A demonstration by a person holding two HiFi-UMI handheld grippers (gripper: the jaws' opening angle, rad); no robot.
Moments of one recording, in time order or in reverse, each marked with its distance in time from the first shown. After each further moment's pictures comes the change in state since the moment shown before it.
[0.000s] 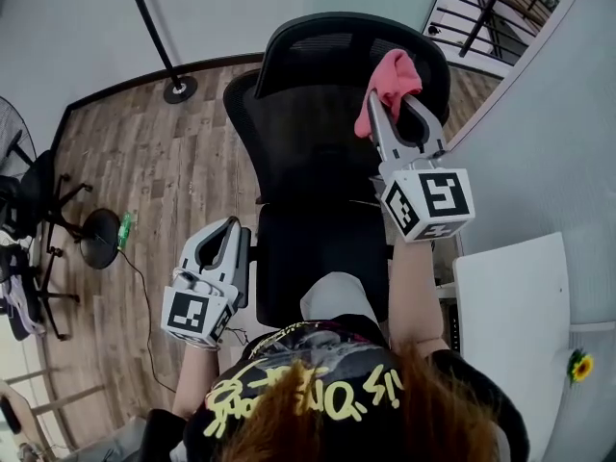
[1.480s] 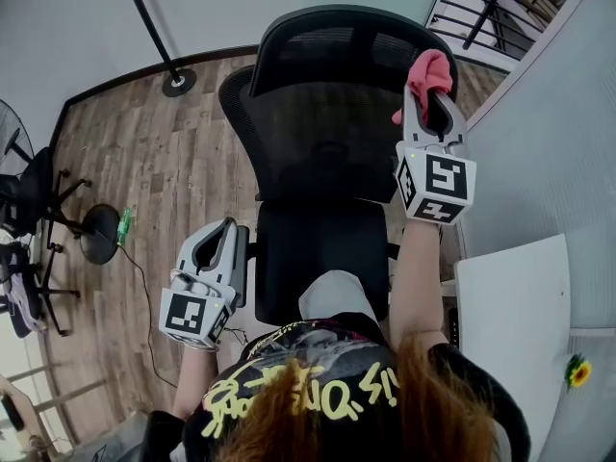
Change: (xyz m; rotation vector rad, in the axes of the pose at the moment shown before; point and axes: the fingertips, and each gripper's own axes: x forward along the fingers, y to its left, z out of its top) left arm 0.012 0.005 -0.015 -0.010 0.043 0.017; right arm 0.007 -0.075 -0.044 -0.157 0.114 -0.246
